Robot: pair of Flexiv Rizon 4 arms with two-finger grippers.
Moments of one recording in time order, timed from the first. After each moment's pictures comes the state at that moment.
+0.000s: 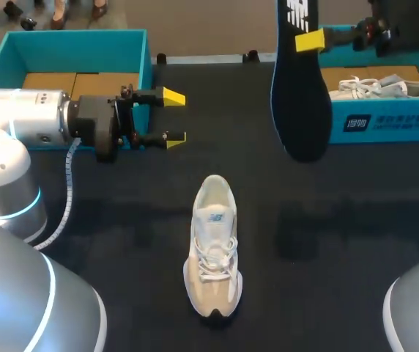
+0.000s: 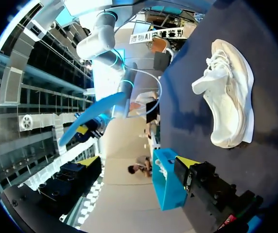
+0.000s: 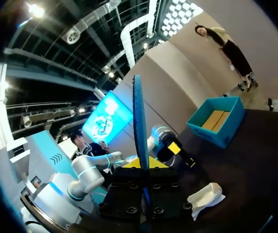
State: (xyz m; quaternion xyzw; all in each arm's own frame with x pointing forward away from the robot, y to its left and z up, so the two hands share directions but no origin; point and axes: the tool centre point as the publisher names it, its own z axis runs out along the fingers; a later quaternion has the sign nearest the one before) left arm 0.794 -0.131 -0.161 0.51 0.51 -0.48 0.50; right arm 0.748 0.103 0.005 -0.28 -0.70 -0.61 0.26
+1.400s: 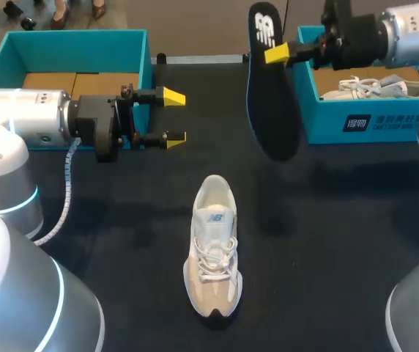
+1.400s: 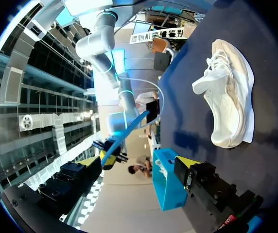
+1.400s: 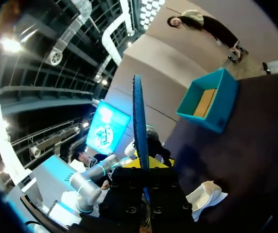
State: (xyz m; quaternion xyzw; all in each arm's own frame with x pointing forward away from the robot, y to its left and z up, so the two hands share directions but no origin) left arm 0.794 -0.131 -0.160 0.51 0.51 -0.48 0.50; right arm 0.834 0.132 -0.087 -0.37 -0.65 -0.56 0.36
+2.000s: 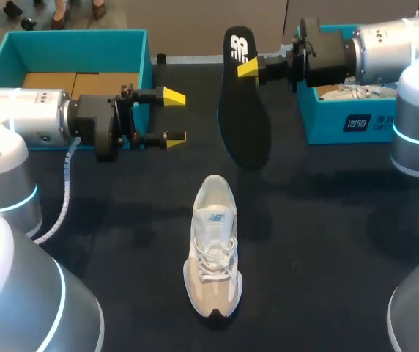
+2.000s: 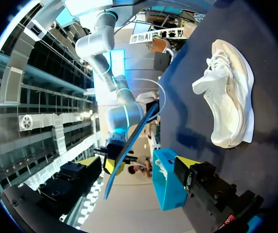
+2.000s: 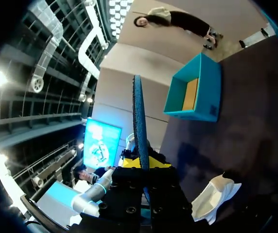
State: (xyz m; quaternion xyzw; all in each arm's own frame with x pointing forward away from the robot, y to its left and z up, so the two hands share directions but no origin) left arm 0.794 -0.131 -0.160 0.51 0.51 -0.48 0.49; right arm 0.839 0.172 -0.111 -0.46 -0.60 -0.53 0.38
